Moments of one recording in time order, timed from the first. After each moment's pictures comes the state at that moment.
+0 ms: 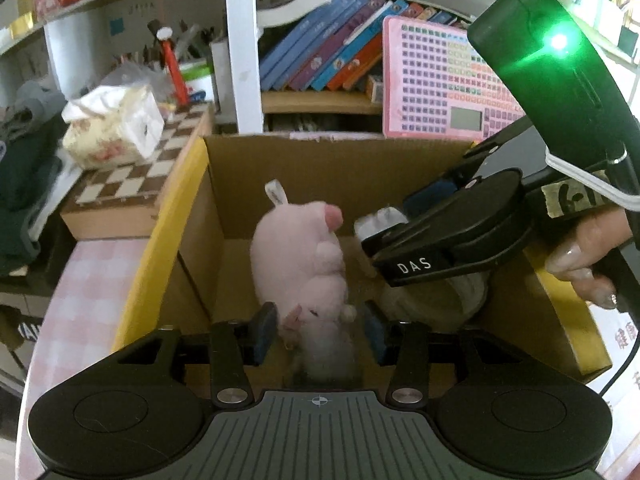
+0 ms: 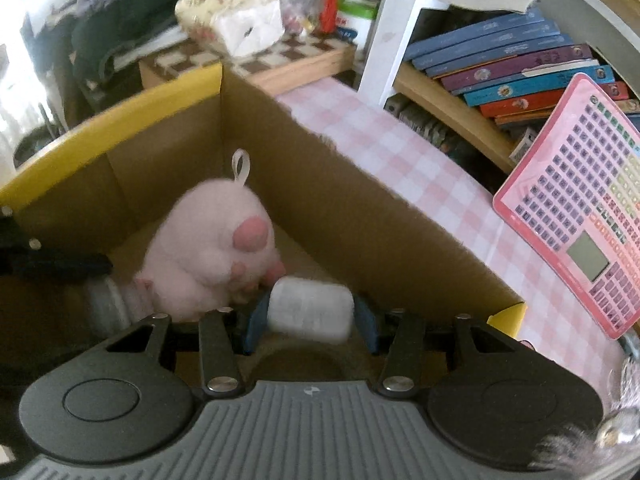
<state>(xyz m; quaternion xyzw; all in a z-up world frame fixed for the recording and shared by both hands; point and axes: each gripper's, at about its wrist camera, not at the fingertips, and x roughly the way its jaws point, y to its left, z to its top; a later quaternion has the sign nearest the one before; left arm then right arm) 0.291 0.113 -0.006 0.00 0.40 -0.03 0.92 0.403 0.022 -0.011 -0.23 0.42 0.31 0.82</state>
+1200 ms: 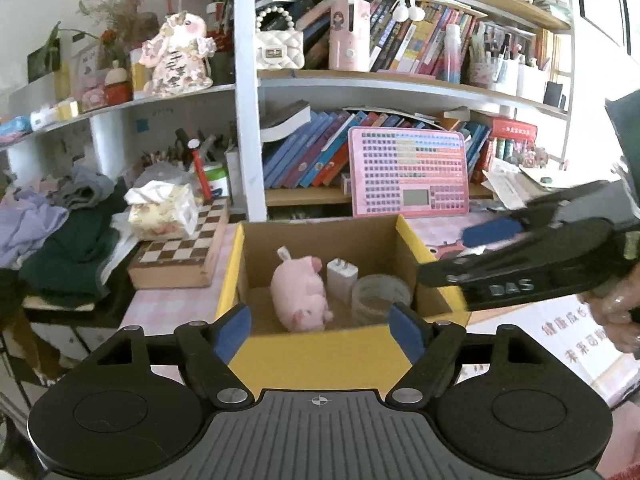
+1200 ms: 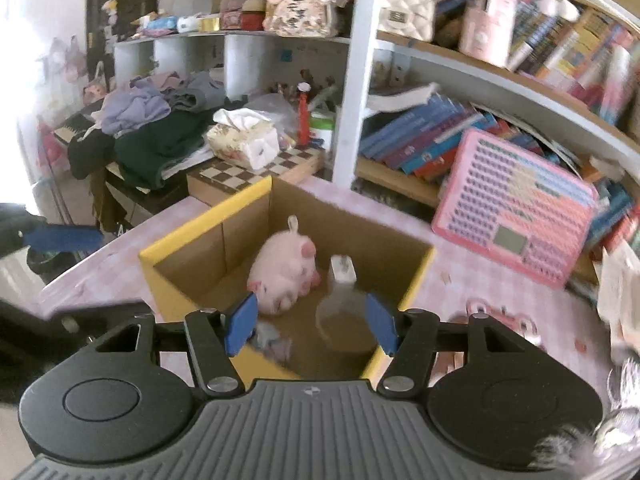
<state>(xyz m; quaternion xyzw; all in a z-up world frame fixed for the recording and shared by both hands) 0.128 0.122 0.074 0.02 0.27 -0.05 0.96 0.209 -0.049 0.084 -0.12 0.31 0.26 0.91</state>
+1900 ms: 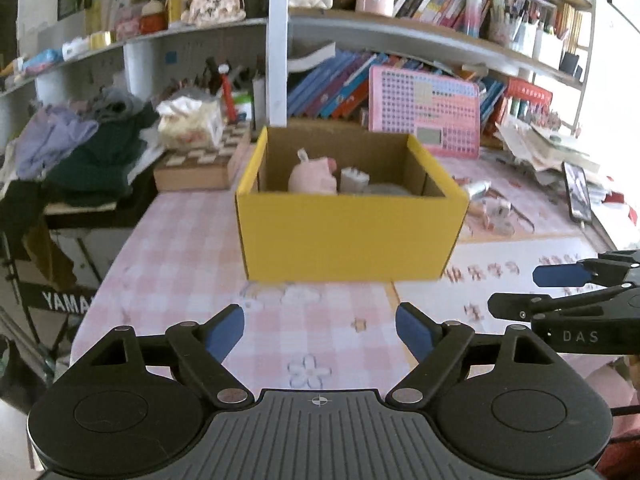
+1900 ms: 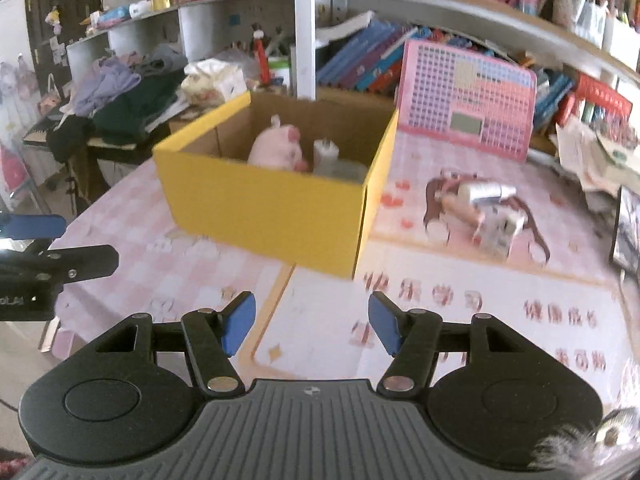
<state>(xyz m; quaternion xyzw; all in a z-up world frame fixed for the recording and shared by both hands) 0.060 0.126 0.028 -0.02 0.34 -0.02 0.94 0.096 -0.074 0.022 -0.07 0.36 0.18 0.91</state>
